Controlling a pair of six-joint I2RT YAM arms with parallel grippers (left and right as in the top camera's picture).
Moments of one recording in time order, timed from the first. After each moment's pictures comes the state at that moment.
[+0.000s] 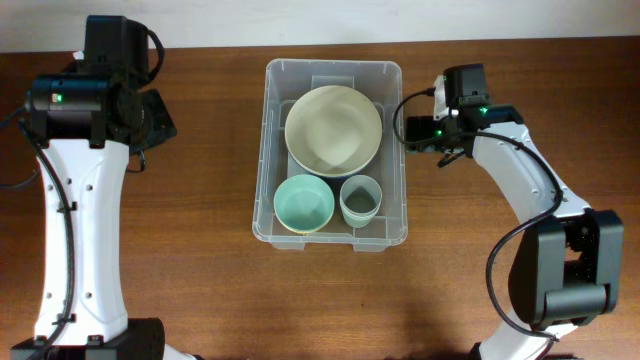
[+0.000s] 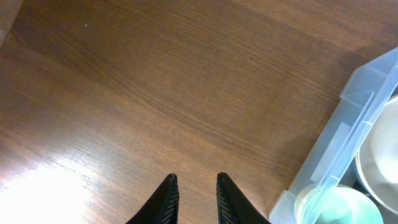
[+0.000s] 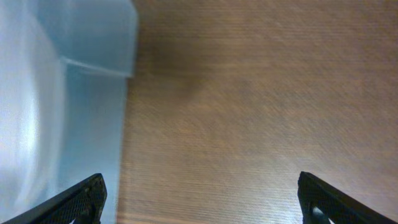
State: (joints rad) left arm -0.04 1.69 2.07 -1.53 -0.30 -0.44; right arm 0.09 1.87 1.42 -0.64 -0.06 0.09
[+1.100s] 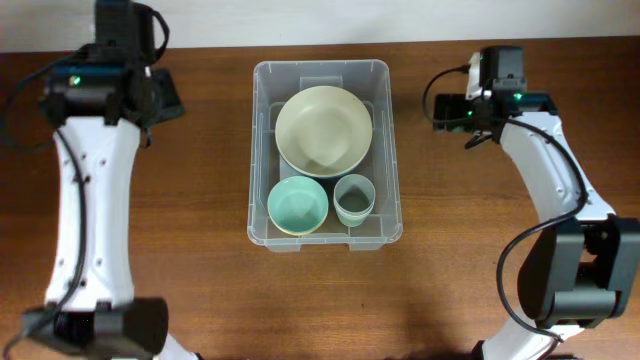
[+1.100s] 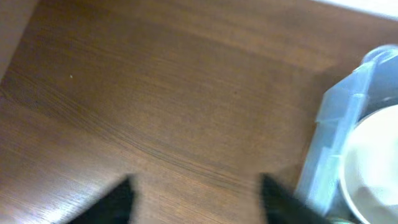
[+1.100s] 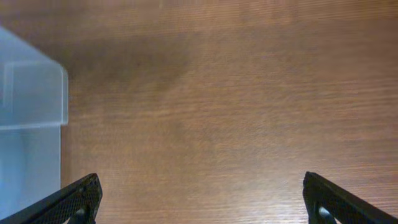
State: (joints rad) left arm -0.04 1.78 2.07 -1.35 -0.30 -0.29; right arm -0.02 1.87 1.53 -0.67 0.01 0.05
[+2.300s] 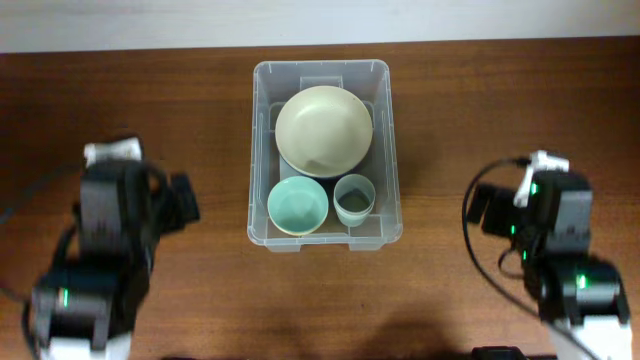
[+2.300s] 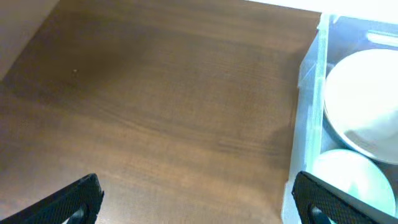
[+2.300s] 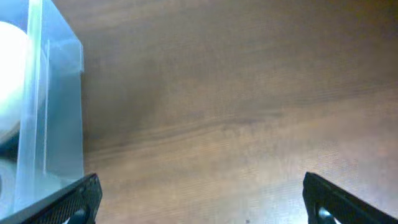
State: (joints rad) left arm -0.10 0.96 1.24 -1.04 -0.30 -0.25; right arm -0.02 0.87 0.90 -0.80 0.13 0.20
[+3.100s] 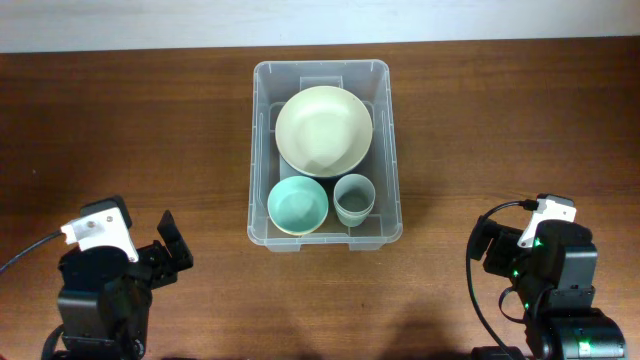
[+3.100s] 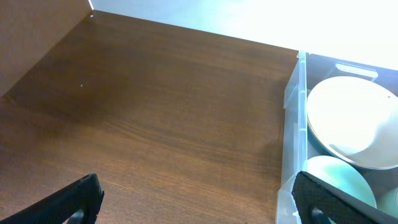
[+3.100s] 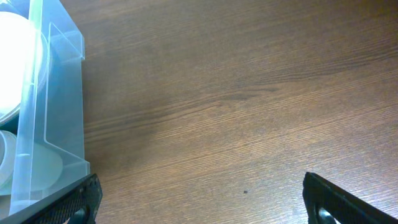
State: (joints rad) left arm -0.10 0.64 1.05 -0.98 -0.30 -0.25; right arm -0.02 0.64 0.78 -0.88 0.13 0.24
